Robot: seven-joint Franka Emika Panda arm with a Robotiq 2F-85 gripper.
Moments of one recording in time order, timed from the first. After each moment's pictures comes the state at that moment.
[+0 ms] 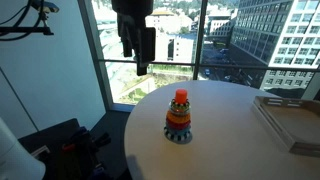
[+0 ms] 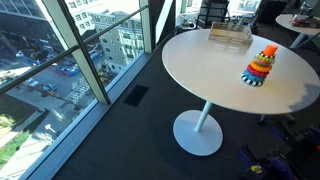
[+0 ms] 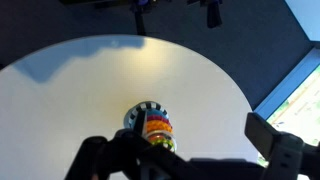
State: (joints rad) arm -0.12 -0.53 -0.37 -2.42 0.04 1.84 -0.28
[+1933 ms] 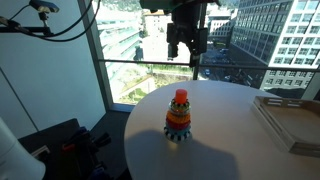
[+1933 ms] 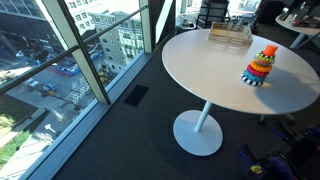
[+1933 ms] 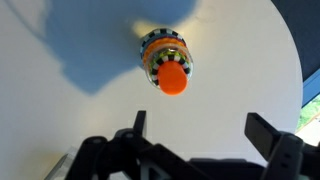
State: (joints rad) arm -0.12 -0.10 -0.22 -2.11 0.06 2.05 -0.17
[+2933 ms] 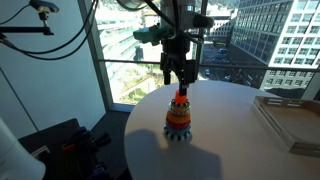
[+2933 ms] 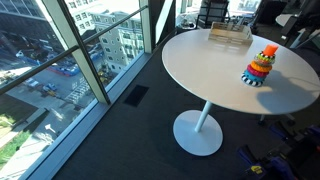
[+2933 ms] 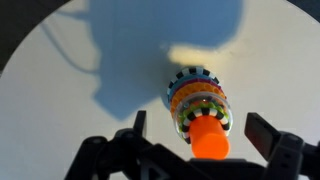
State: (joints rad) arm -0.14 -0.09 -0.21 -2.27 -0.10 2.14 -0.03
